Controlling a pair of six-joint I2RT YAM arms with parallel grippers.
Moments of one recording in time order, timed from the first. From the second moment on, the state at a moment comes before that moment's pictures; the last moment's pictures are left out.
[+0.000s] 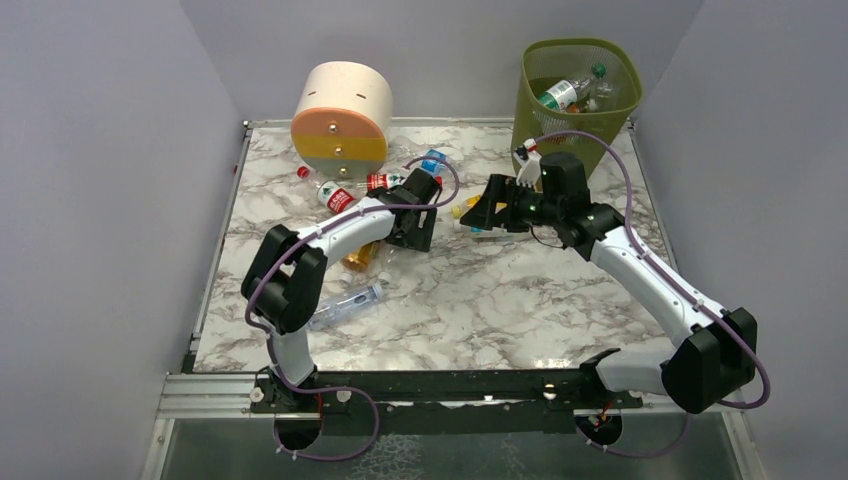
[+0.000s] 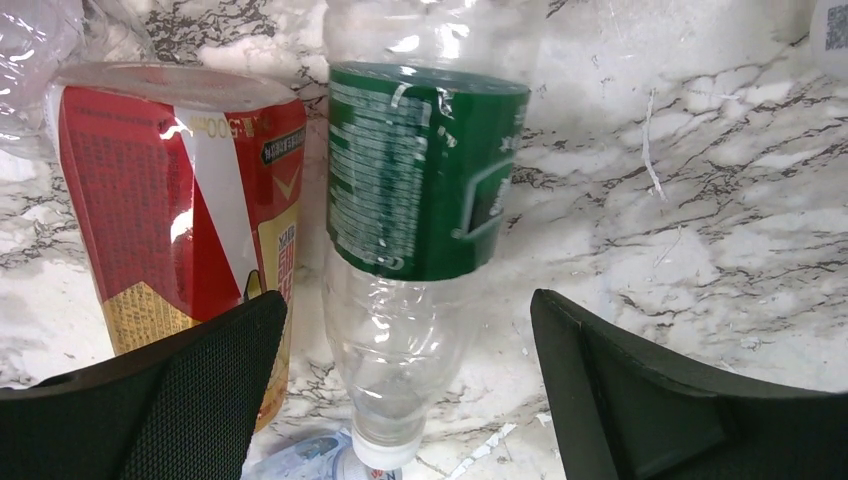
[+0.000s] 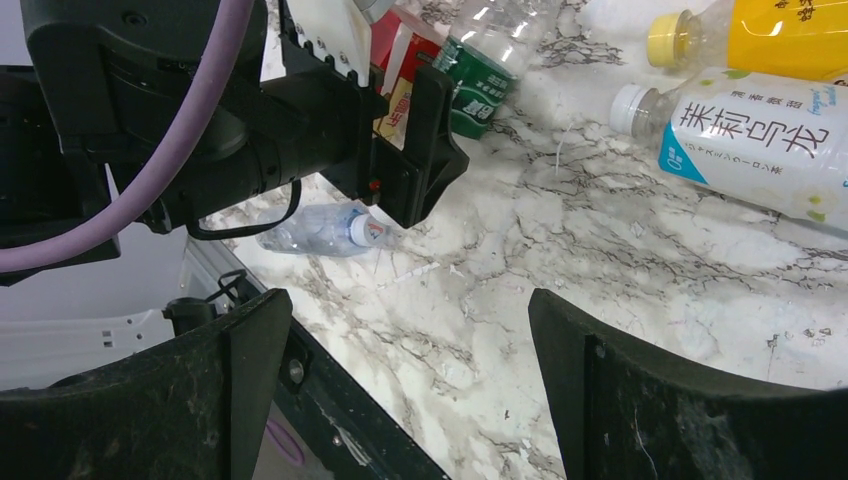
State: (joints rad) left arm -0.64 1.81 1.33 -0.72 -0.29 -0.38; right arm 0.45 1.28 1.07 -0.35 -0.44 0.54
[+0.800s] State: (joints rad) left arm -0.64 1.83 1.25 -0.62 -0.27 -0.39; right arm 0.45 1.25 1.07 -0.39 -0.43 0.55
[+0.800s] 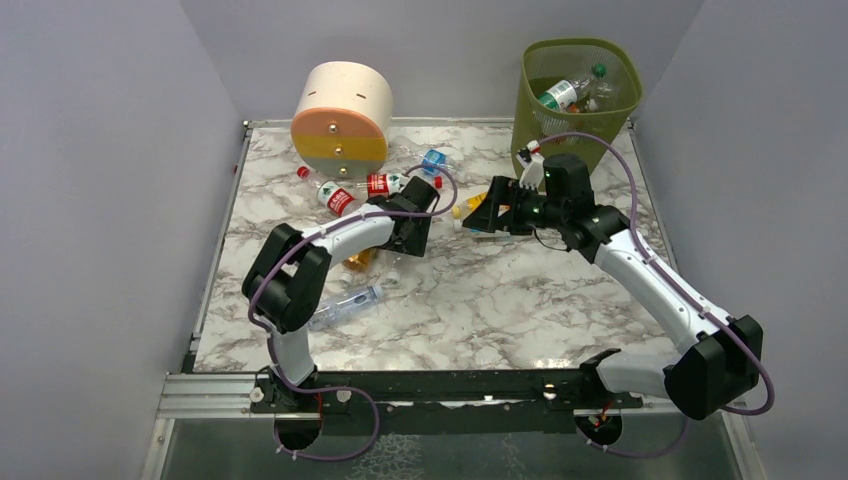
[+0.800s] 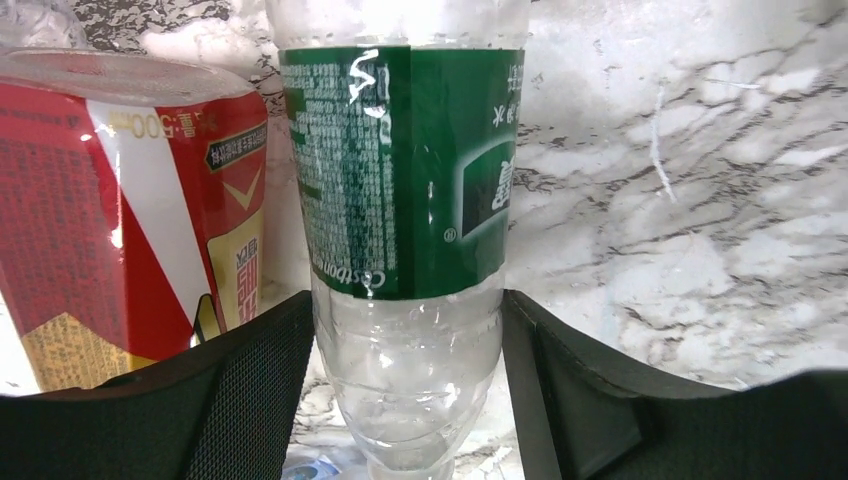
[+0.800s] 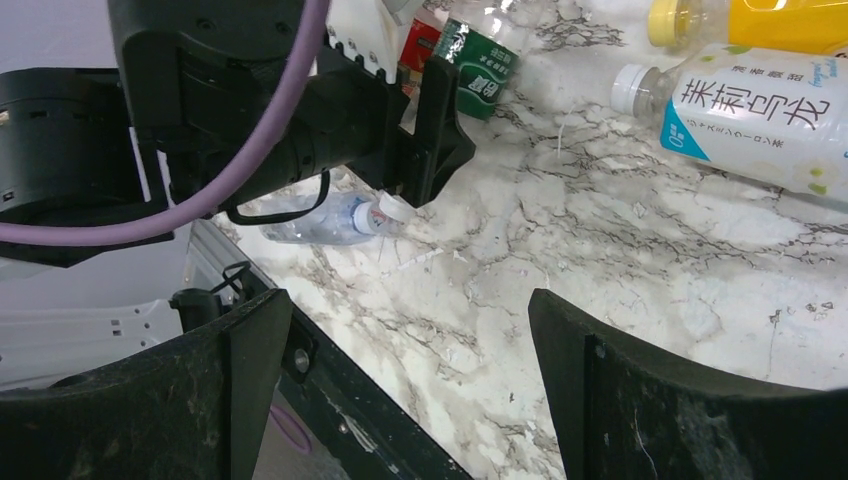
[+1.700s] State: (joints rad) left arm -0.64 1.32 1.19 -0.59 0.05 -0.43; right arm 0.45 1.32 1.09 -0.25 -0.54 0.82
